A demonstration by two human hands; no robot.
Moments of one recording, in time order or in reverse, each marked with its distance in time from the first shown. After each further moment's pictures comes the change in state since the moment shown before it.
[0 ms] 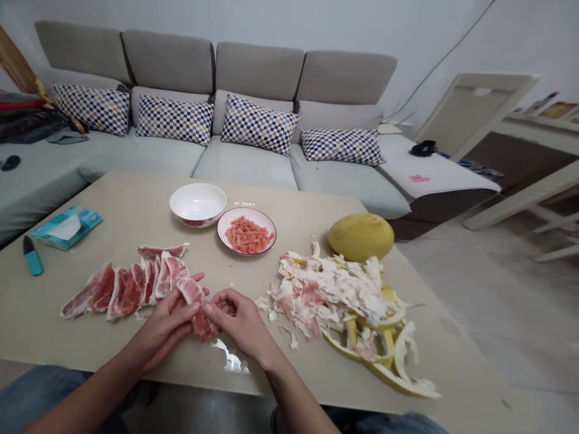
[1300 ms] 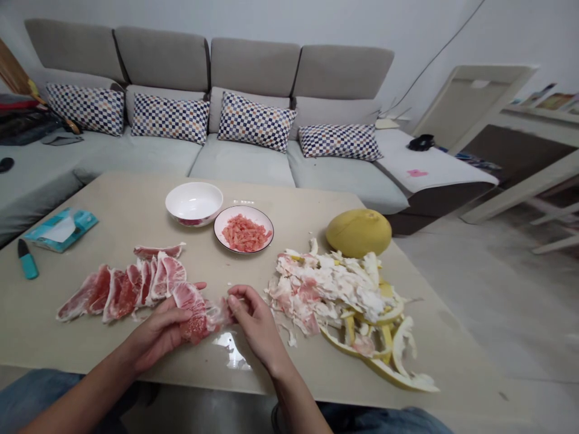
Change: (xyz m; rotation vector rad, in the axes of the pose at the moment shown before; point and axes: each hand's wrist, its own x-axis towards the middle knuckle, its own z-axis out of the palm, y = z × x) left_hand 0.002 0.002 -0.002 -0.158 -0.122 -0.130; right_hand -0.011 0.019 -0.017 0.066 0.276 -0.045
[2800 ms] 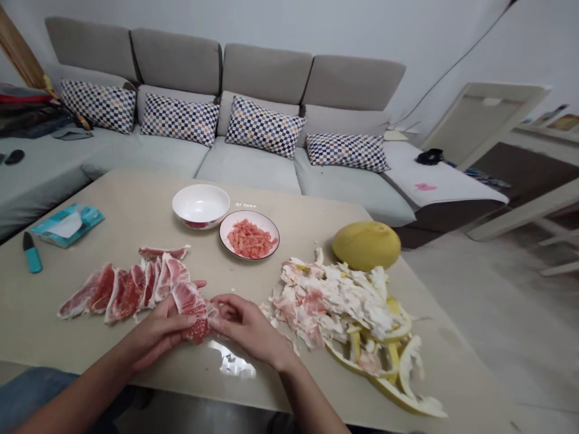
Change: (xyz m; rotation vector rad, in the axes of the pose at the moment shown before) left_hand -0.002 0.010 -0.005 0.118 0.058 0.035; right_hand 0.016 -0.017 0.002 -0.139 -0.449 0.033
